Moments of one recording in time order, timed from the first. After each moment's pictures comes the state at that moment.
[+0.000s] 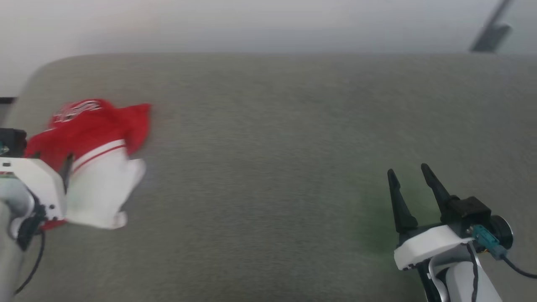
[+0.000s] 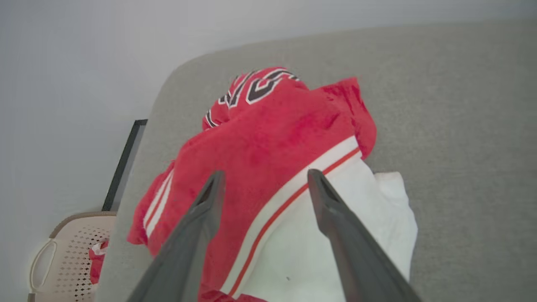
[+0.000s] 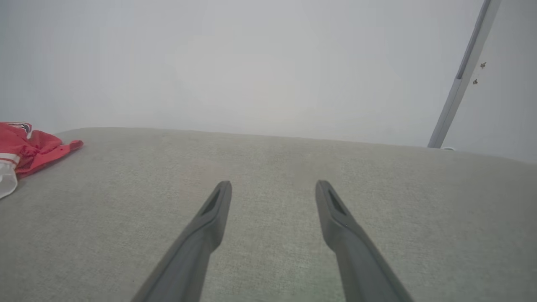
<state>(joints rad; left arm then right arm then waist) -0.64 0.58 -0.29 0.83 -0.53 -0.13 0.06 -0.15 -0.05 0.01 0.27 0.09 0.13 -0.26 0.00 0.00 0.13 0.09</state>
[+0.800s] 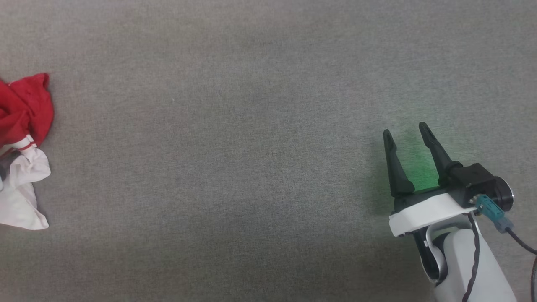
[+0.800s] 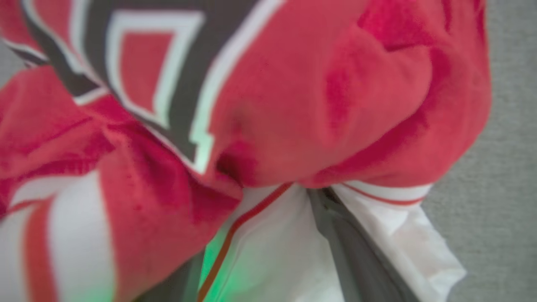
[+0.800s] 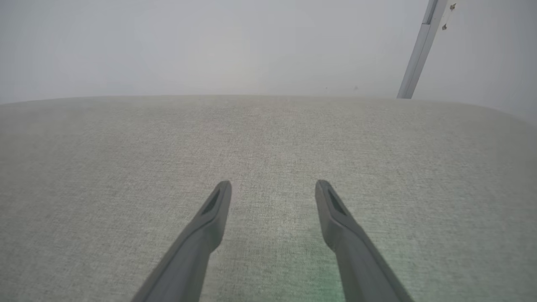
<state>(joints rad) -0.80 0.76 -0.45 0.95 -0.92 -0.13 0.49 -0.28 -0.05 0.03 0.23 0.09 0.13 -0.26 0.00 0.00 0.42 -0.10</state>
